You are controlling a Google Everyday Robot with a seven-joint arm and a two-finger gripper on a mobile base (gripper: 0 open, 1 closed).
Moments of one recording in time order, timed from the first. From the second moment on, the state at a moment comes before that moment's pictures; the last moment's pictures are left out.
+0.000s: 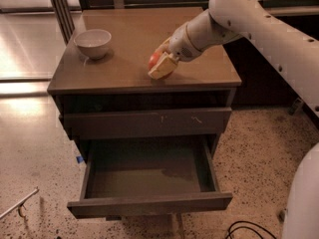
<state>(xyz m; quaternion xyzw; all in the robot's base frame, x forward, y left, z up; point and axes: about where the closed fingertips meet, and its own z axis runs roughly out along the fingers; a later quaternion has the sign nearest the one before) 0.695 -0.010 0.865 -0.60 0.69 0.17 0.37</state>
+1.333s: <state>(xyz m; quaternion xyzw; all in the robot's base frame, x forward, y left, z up) 0.594 -0.016 0.786 -0.57 0.72 0.18 0.34</state>
